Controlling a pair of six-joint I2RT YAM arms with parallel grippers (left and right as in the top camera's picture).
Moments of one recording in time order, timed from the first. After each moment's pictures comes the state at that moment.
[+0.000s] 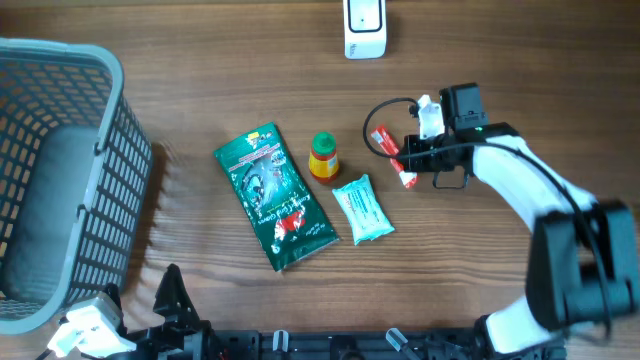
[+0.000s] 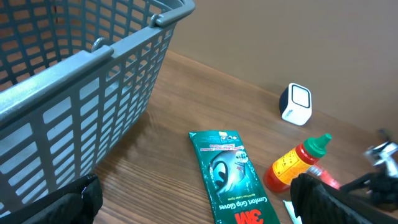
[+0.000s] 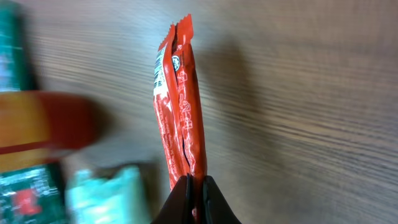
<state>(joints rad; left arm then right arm) -0.02 0.01 0.90 -1.19 -0.13 -0.39 0.18 1.71 1.02 -0.48 -0.39 0.11</state>
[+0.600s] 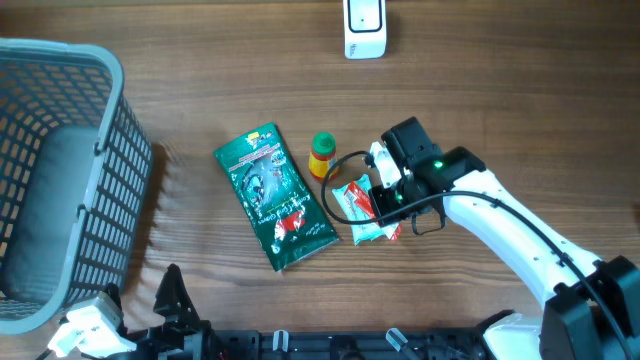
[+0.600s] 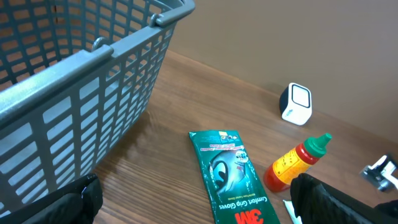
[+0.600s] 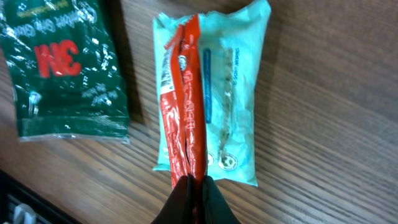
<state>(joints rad) -0.02 0.01 0.90 -1.19 -0.13 -0.39 0.49 1.52 0.97 -0.81 -0.26 0.15</state>
